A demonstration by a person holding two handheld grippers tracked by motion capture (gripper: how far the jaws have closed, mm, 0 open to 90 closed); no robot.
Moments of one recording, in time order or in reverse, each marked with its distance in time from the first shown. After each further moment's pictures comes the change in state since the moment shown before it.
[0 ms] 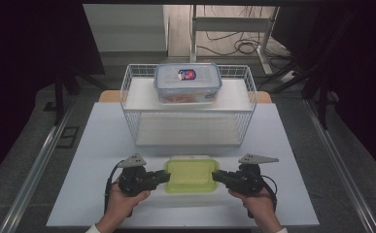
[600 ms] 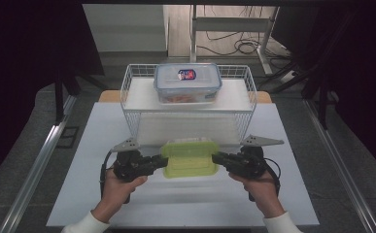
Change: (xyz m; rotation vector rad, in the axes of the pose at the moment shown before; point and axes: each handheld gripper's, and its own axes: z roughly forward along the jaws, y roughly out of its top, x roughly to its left) left arm -0.001 0.044 -0.021 -0.060 0.011 0.026; right arm 0.013 0.055 -0.015 -0.060 -0.012 -0.083
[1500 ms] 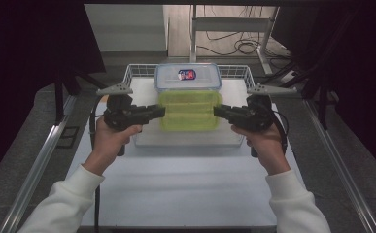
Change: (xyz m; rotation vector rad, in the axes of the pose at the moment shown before) left arm 0.007 0.128 -0.034 -0.102 0.028 0.092; right arm 0.002 0.119 -0.018 -0.118 -0.032 -0.079
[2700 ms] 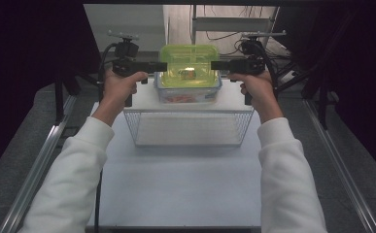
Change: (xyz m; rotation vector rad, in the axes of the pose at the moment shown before) left arm 0.068 0.089 0.041 0.031 0.056 -0.120; right arm -0.071 0.099 0.055 0.054 -0.003 0.160
